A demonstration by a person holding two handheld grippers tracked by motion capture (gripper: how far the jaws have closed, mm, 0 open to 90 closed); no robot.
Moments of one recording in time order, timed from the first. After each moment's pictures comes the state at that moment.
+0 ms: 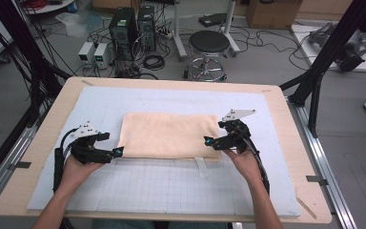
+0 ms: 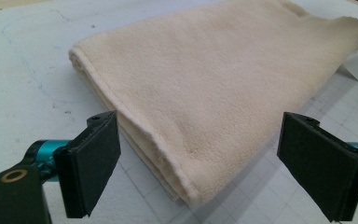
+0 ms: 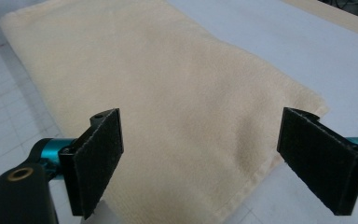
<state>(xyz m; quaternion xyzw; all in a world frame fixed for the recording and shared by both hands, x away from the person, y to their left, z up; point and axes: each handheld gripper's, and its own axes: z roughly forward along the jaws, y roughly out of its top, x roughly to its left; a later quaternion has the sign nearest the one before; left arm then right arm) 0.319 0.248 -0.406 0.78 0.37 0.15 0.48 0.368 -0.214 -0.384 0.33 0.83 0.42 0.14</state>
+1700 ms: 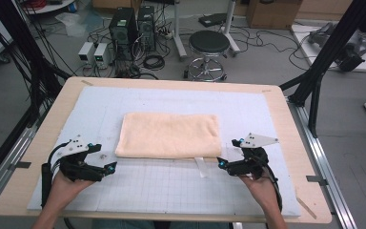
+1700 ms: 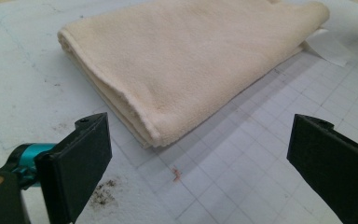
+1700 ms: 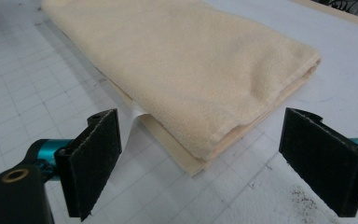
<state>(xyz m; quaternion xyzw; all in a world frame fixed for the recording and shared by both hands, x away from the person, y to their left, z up) 0.271 0.258 -0.404 0.79 0.36 0.16 0.48 0.295 -0.254 -0.398 0.32 0.82 0.45 0.17</state>
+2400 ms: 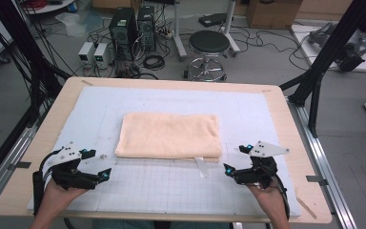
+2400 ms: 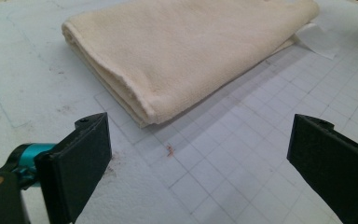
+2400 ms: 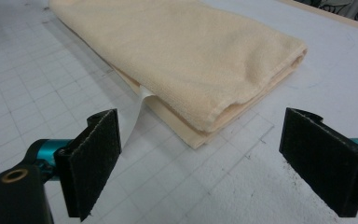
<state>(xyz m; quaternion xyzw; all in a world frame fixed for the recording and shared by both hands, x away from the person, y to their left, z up) 0.250 0.270 -0.405 0.78 0.36 0.16 0.48 0.269 -0.271 -0.397 0.33 0.81 0.46 0.18</state>
